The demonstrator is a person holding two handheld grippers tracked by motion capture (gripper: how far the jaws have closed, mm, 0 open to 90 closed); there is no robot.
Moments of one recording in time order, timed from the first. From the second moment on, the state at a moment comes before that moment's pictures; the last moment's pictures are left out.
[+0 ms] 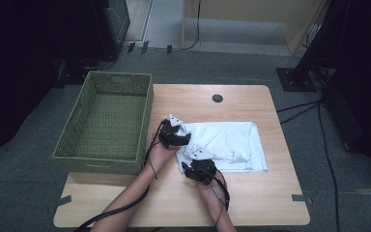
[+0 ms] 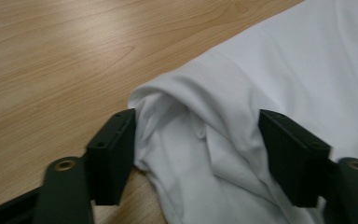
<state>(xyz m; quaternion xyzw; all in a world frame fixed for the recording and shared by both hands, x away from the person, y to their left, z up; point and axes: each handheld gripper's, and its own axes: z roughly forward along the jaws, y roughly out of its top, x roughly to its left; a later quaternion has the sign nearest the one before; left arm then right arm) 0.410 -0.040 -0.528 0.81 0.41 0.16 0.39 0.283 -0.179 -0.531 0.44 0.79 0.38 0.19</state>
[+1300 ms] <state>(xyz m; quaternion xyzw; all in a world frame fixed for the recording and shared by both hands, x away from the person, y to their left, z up) 0.410 -0.025 -0.507 0.79 0.44 0.11 0.41 0.294 -0.168 -0.508 0.41 0.80 0.41 0.14</state>
